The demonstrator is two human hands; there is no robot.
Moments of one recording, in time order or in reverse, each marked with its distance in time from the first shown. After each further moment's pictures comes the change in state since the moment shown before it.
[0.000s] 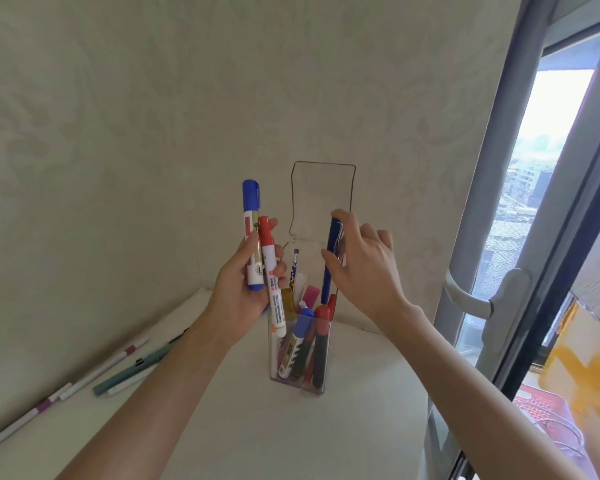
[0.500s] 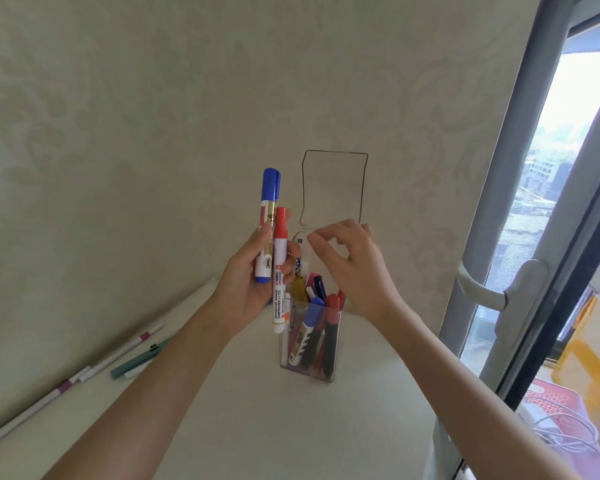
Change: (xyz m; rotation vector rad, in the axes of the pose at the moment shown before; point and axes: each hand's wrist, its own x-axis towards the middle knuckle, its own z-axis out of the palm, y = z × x) left_hand -0.009 0.007 -0.002 0.120 -0.068 -0.039; right_hand -0.007 -0.033 -0.006 0.516 -0.147 0.201
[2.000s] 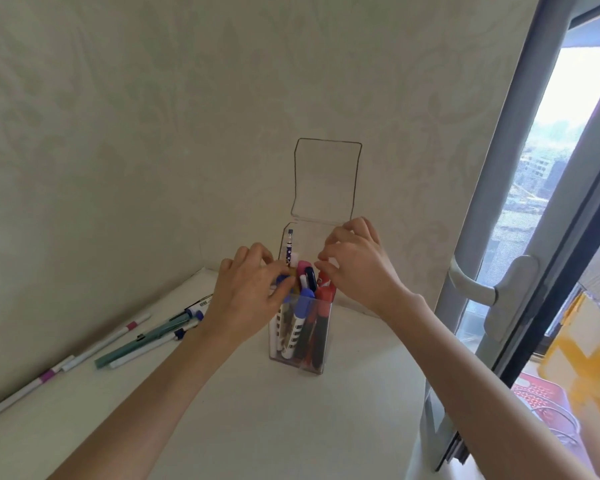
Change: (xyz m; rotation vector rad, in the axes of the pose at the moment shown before) left_hand -0.004 -0.037 -0.018 1.871 0.213 0.374; right_hand 0.008 0.046 -0.008 -0.640 -0.169 -0.256
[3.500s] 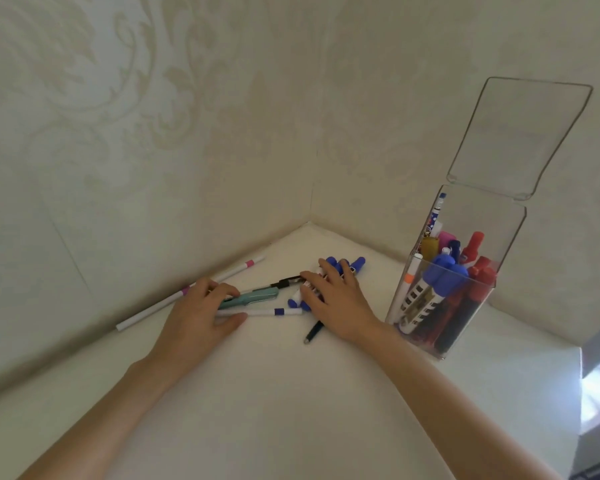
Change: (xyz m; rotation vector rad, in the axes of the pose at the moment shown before) left_hand -0.181 -0.165 -0.032 -0.072 -0.196 -0.507; right_hand -0.012 -0.148 0.161 0.450 -0.615 0.058
